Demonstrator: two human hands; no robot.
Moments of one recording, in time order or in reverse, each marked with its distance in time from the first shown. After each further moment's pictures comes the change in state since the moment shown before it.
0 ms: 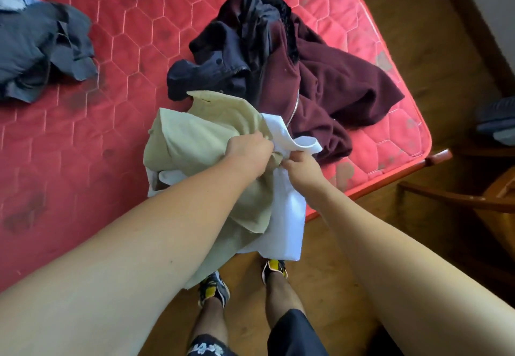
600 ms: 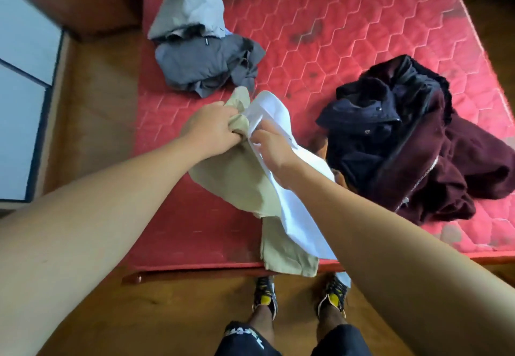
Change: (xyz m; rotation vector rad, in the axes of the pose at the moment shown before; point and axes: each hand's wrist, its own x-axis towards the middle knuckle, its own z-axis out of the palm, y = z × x) left_hand -0.278 -0.334 -0.015 -0.374 0.519 -0.376; right_hand -0.175 -0.261 0.267 0.236 -0.560 -0.378
